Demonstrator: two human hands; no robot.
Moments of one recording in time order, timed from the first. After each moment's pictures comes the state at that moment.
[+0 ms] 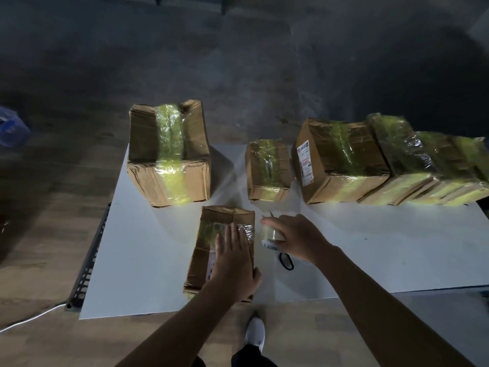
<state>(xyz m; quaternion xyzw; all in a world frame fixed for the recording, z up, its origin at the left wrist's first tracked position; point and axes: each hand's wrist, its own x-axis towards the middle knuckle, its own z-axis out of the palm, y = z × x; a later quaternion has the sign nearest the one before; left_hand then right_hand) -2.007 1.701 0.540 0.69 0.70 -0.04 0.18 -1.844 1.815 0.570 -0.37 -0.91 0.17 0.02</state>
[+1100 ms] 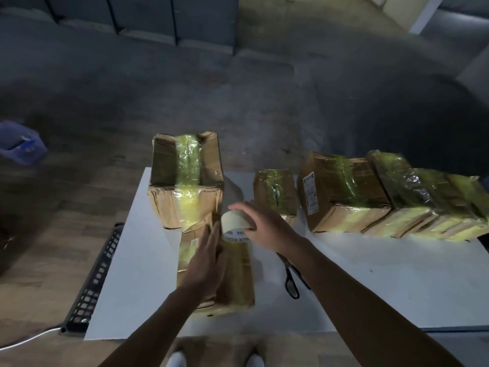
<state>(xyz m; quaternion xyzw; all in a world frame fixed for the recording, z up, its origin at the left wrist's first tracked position) -2.084 1.706 0.584 0.53 0.71 0.33 0.32 -1.943 1.834 0.627 -0.33 -0.90 0.28 0.13</state>
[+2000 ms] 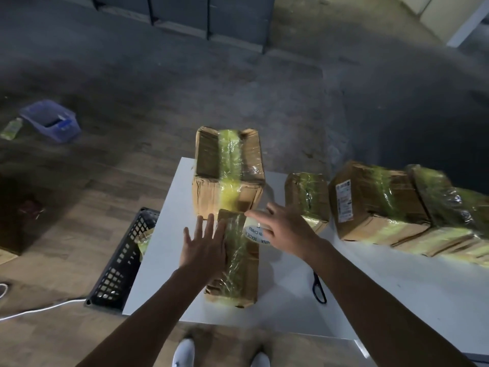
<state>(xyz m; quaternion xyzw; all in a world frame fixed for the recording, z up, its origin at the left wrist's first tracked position) -2.167 1.685 0.565 0.60 0.79 -0.02 0.12 -1.994 1.814 0.635 -0.24 -0.96 0.10 0.08</state>
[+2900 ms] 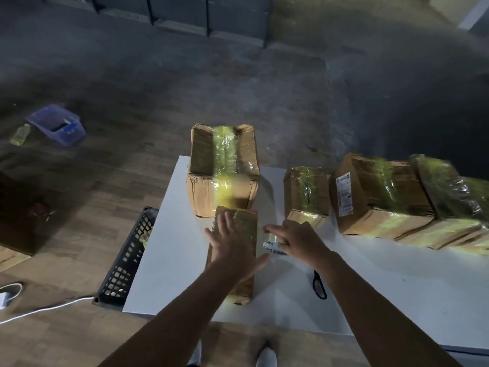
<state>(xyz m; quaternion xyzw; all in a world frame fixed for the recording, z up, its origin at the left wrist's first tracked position) -2.102 1.717 0.579 0.59 0.79 -0.07 0.18 -1.937 1.822 0.586 -0.33 -0.93 0.16 -0.02</state>
